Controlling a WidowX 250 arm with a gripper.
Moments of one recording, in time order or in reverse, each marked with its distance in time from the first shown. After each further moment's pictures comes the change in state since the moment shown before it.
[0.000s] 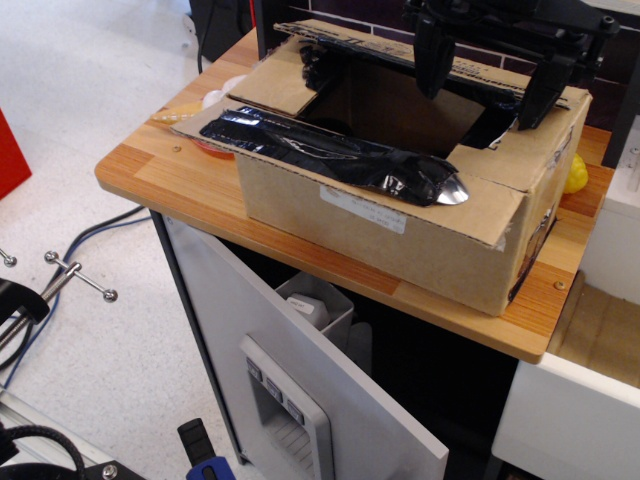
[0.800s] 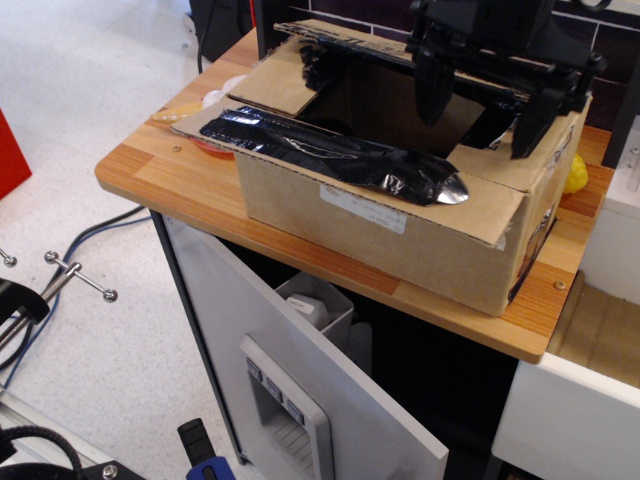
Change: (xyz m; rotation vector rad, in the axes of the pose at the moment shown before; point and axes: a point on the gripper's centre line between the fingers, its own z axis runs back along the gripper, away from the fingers) arm 0.004 0.001 -0.028 -0.013 0.045 -0.044
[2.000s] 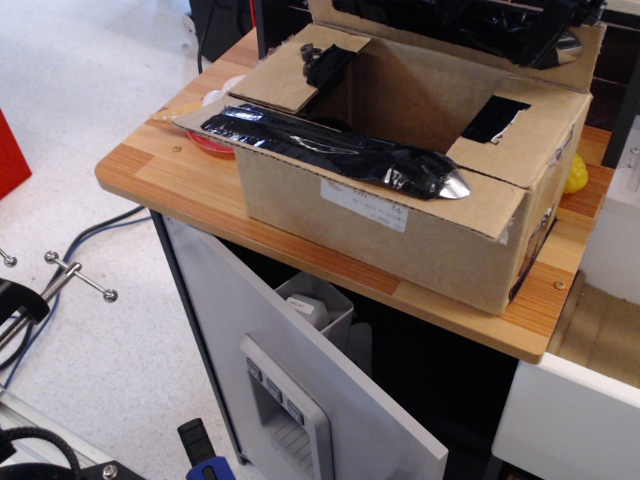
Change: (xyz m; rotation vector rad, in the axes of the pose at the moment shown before) arm 0.049 0.011 0.036 0.113 -0.098 -0.142
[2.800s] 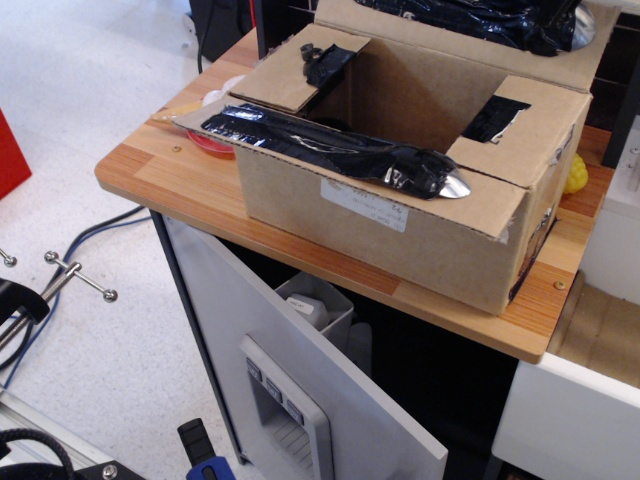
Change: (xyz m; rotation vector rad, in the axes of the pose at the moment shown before) arm 0.043 0.011 -0.016 -0.040 -0.098 -0.106
